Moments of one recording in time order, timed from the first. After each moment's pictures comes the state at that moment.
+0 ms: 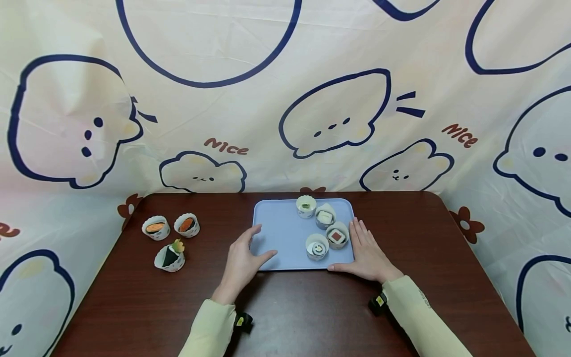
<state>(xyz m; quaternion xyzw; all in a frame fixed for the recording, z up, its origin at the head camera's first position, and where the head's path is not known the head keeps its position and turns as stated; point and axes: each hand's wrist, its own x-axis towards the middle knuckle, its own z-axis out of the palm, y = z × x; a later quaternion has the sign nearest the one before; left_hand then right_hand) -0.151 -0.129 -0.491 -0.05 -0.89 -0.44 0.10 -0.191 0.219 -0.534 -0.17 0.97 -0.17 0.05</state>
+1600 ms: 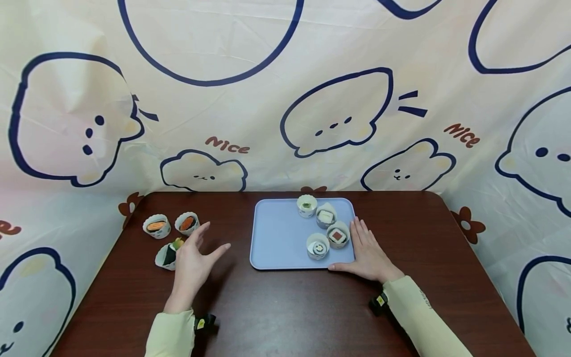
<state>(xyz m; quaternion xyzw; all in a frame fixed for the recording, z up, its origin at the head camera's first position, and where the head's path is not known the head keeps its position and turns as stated) -0.131 -0.222 -0.473 0.07 -0.89 -0.43 0.12 -0.191 0.219 -0.535 -0.16 0.97 -0.18 0.05</state>
